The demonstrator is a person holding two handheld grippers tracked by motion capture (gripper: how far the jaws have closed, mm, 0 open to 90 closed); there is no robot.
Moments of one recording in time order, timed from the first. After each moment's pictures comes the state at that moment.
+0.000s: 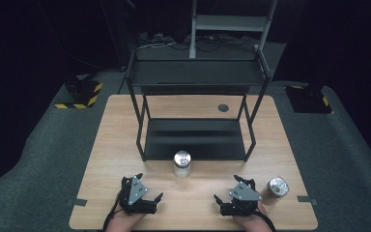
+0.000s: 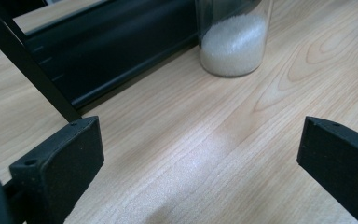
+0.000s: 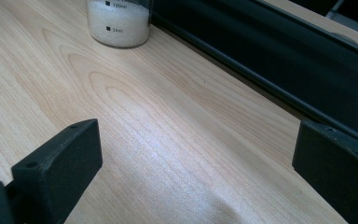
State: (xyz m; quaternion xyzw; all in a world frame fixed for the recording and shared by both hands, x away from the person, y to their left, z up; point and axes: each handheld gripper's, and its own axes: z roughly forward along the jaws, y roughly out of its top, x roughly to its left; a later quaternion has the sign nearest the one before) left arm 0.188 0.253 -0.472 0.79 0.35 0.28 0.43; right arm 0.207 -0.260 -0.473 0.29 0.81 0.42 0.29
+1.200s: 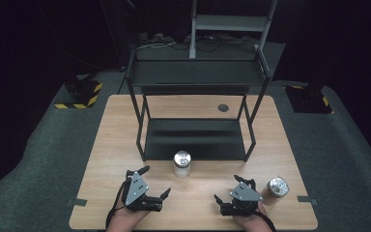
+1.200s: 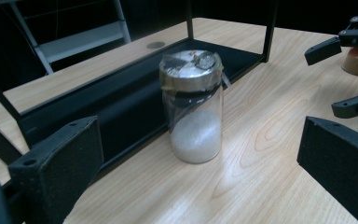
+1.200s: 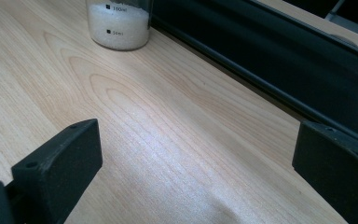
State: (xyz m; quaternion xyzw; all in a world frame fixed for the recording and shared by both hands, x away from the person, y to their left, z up) left arm 0.183 0.249 -0.442 0.76 0.30 0.29 0.51; right arm 0.206 -0.262 -0.474 0.29 0.81 0.42 0.29
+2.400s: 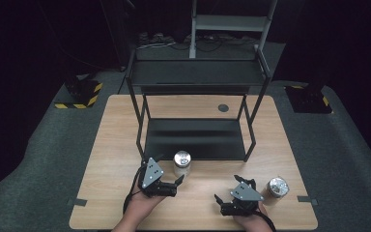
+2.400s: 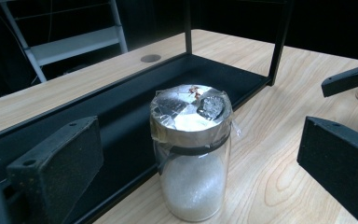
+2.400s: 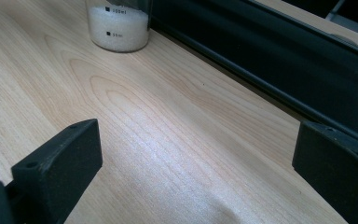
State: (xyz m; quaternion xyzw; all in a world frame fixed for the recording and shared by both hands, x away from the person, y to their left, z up) left arm 0.229 0.216 -0.447 0.74 0.31 0.27 0.53; right arm 0.207 -0.264 -0.474 0.29 0.81 0.43 0.28
